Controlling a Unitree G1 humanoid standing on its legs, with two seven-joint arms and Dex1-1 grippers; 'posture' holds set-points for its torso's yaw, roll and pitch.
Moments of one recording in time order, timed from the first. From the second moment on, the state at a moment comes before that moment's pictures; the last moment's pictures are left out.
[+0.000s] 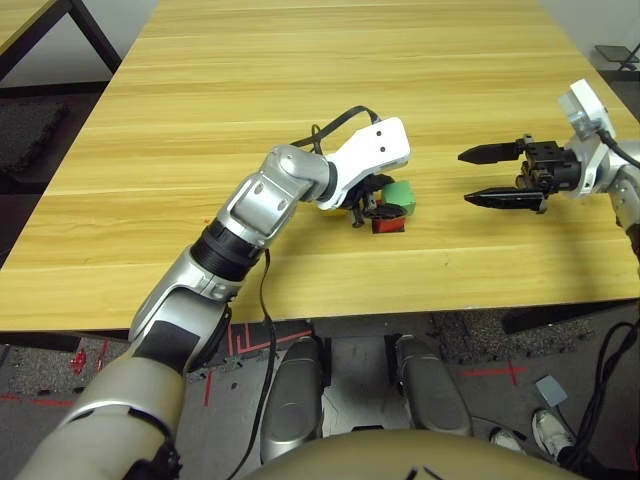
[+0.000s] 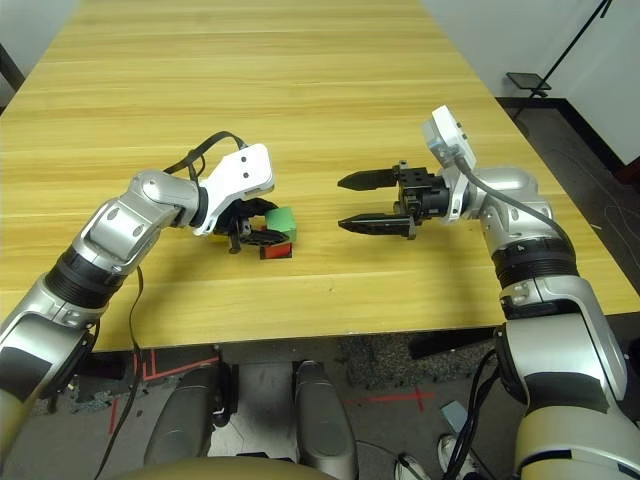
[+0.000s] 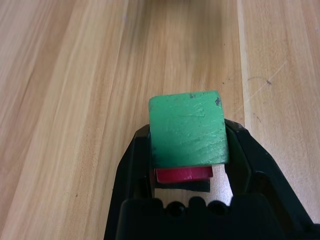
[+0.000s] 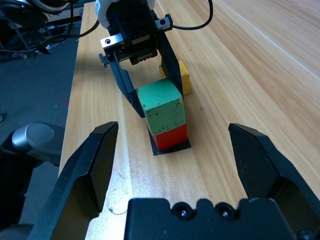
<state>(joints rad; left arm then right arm) -0.84 0.42 -0.48 0.03 -0.10 0.70 -0.98 -0.84 -0.80 0.26 0.72 0.61 0.10 1.61</state>
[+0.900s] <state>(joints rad) -0.73 0.77 -0.35 -0.17 -0.16 0.71 -1.16 -0.85 -0.80 0.30 0.60 0.68 0.17 1.61</state>
